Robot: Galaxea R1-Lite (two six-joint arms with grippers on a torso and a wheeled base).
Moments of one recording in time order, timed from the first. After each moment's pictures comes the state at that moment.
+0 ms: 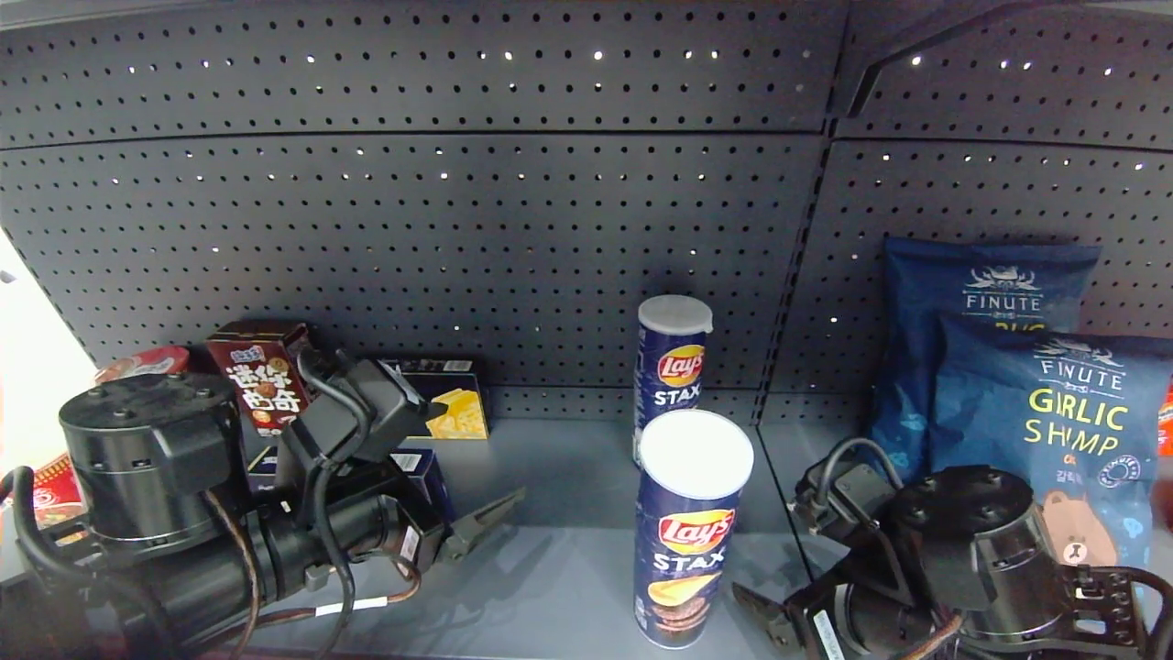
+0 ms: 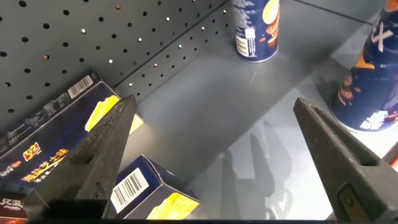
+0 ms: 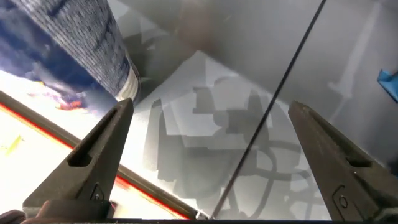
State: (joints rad) left arm -0.48 1.53 -0.44 -0.81 -0.14 0.30; right arm 0.84 1.59 -0.50 -0.48 -0.37 0.08
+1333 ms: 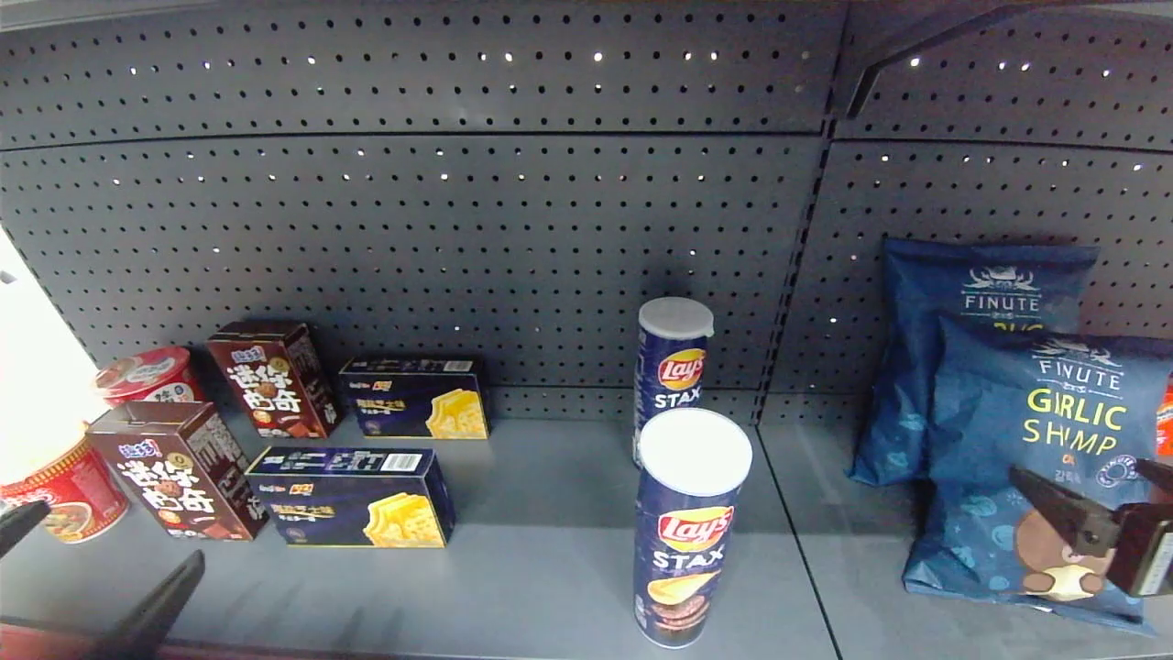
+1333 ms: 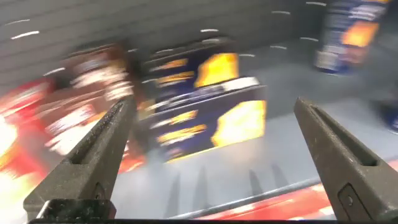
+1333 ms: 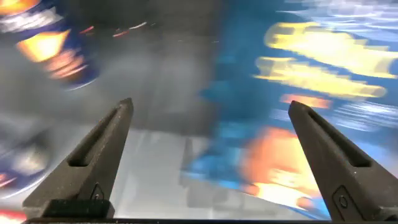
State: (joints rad) left arm -0.24 0.69 -0.08 -0.62 0.13 0.14; right arm 0.38 0.97 -0.33 -0.45 -0.41 0.06
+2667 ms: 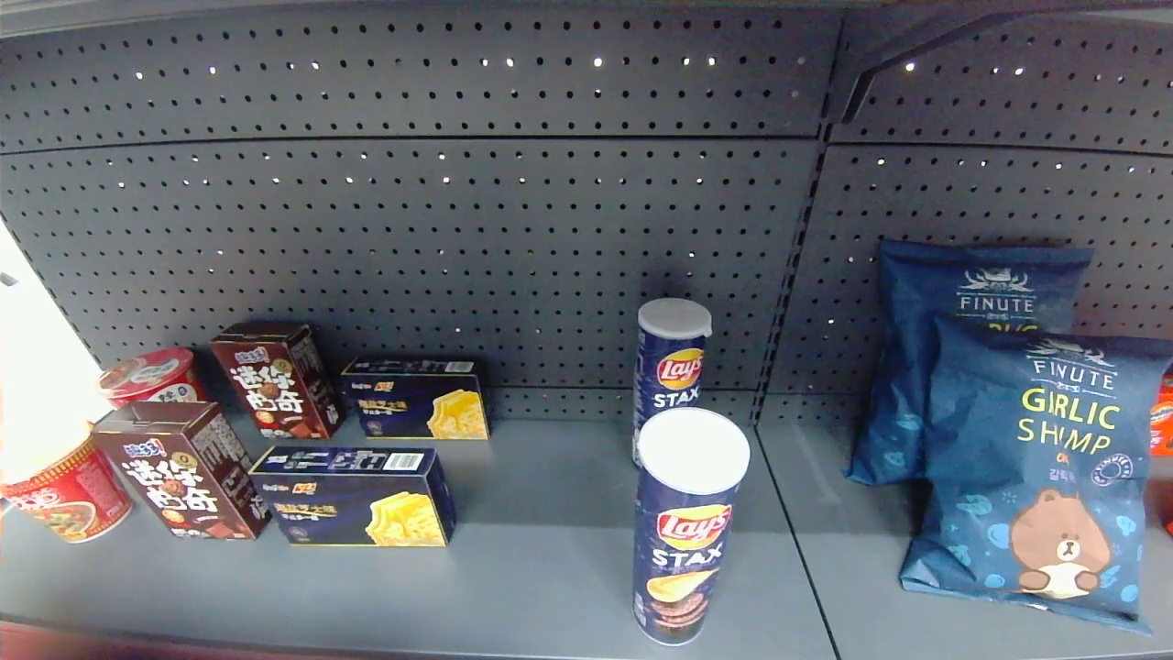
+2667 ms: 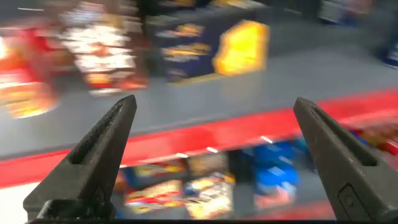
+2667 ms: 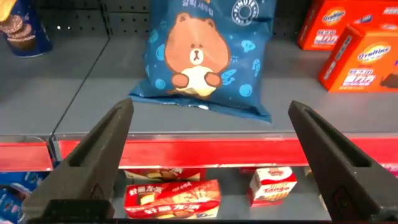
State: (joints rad) left arm -0.21 0.09 0.00 -0.02 -0.04 0.08; right arm -0.11 0.09 0.00 -0.07 0.02 -0.02
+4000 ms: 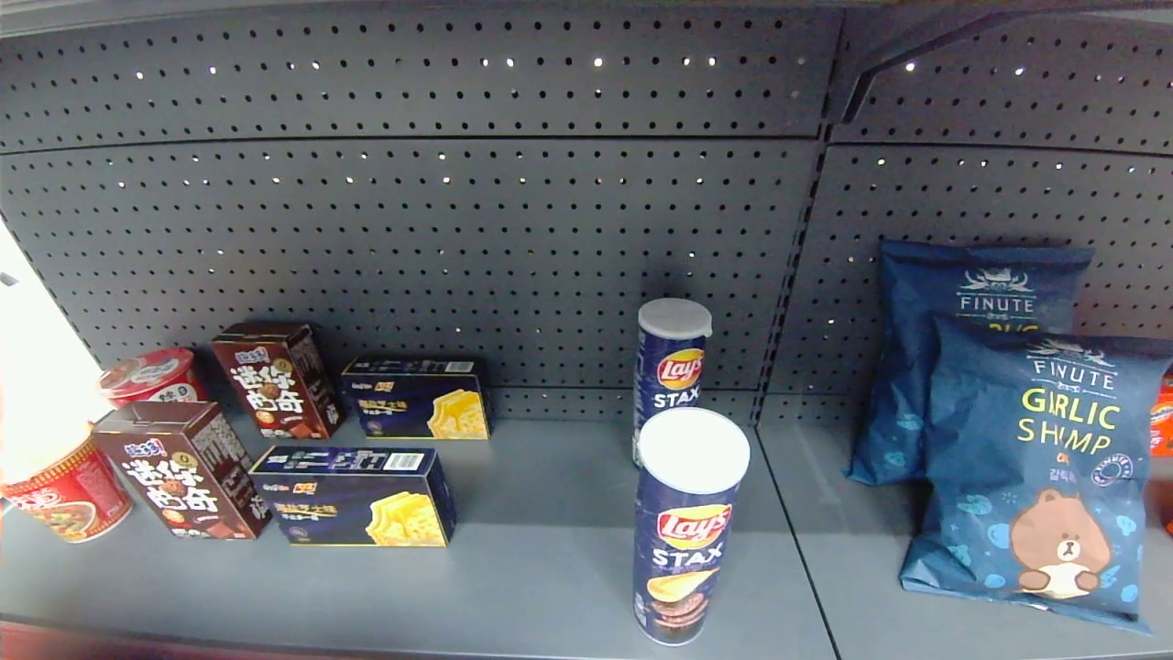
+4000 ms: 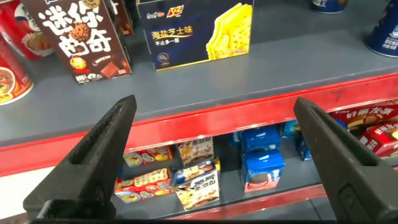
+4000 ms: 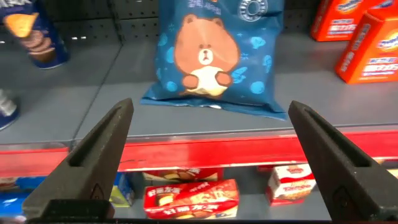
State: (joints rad) left arm -0.21 0.09 0.00 0.00 0.00 0.06; right arm -0.11 0.09 0.00 -0.07 0.06 0.05
